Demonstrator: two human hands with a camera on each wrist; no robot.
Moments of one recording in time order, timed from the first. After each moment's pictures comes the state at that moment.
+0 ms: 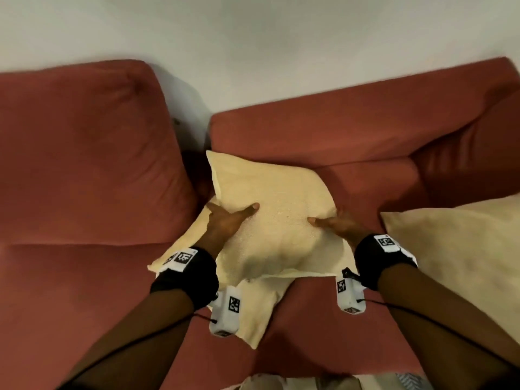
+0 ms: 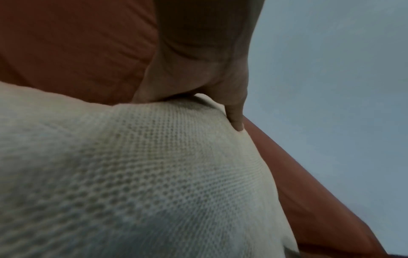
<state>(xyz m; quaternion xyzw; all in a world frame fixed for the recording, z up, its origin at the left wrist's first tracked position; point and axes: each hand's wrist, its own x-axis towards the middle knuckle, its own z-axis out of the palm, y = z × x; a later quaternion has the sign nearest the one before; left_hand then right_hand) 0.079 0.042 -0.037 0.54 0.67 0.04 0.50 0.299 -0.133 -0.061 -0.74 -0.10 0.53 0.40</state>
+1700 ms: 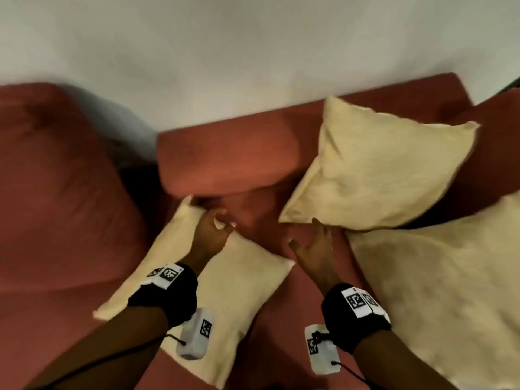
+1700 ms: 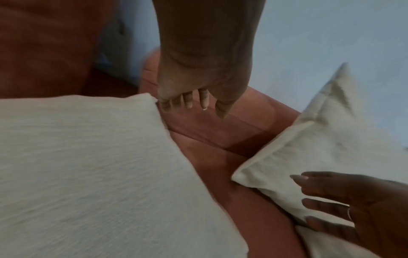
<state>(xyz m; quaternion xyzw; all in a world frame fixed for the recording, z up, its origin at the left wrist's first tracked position) 0.160 0.052 -0.085 0.69 0.55 0.06 0.46 0.310 -0.133 -0.088 -0.86 -0.12 0.32 0.37</state>
